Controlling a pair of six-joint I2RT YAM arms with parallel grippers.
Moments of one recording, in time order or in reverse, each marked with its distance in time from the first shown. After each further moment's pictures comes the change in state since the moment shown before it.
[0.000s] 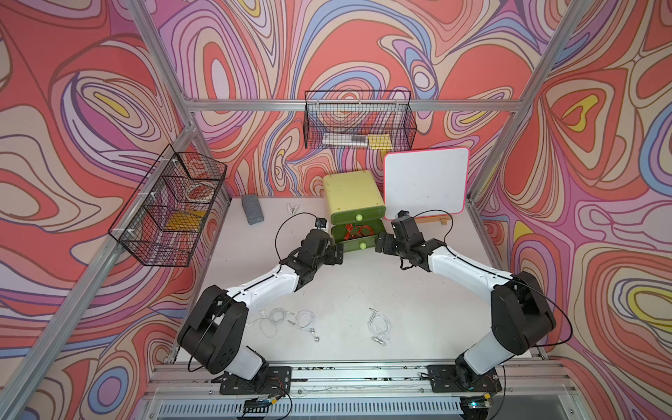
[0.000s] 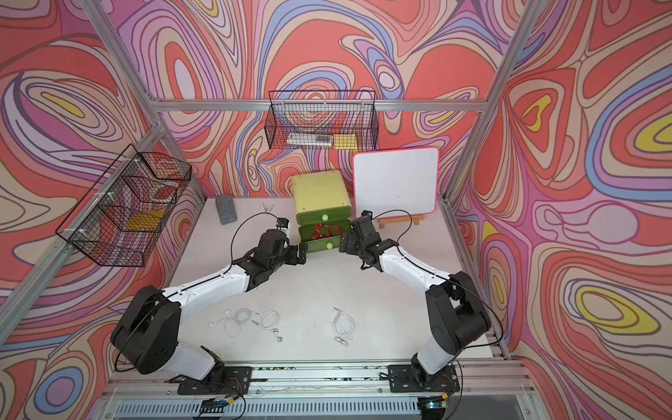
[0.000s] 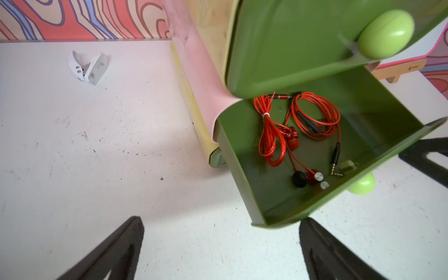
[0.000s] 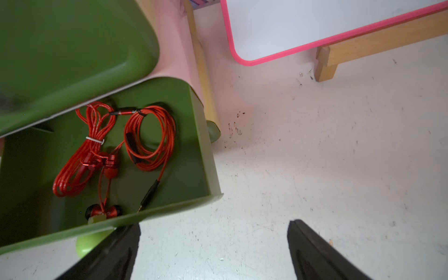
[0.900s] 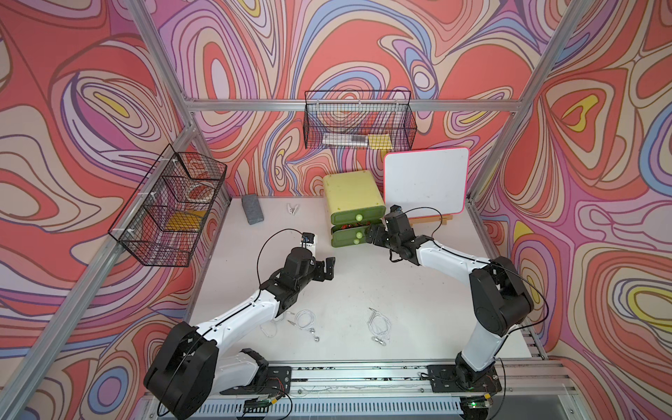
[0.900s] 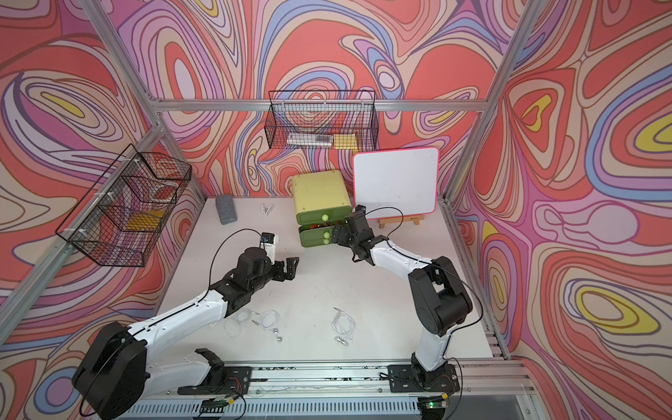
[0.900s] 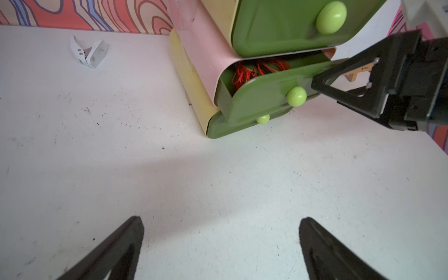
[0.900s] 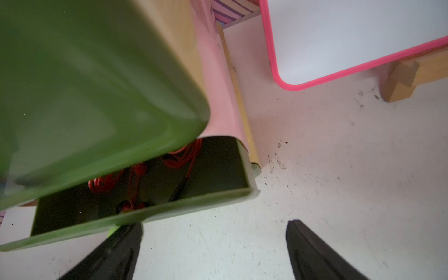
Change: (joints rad) left arm 0.016 -0.288 -0.294 0.072 0.094 -0.013; right arm -0.003 0.164 0.063 0.213 -0.073 0.069
